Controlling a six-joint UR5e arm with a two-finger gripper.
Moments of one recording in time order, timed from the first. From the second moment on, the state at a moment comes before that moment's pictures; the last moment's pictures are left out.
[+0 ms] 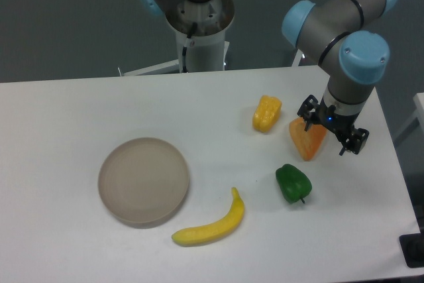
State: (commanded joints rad) arm 2.42 -1.95 -1.43 -1.28 1.59 1.39
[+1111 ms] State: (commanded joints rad) arm 2.42 -1.73 -1.76 -1.31 1.58 1.37
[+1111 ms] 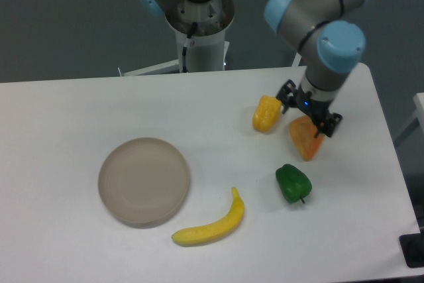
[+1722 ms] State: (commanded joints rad) arm 2.41 -1.76 -1.84 -1.29 1.58 1.23
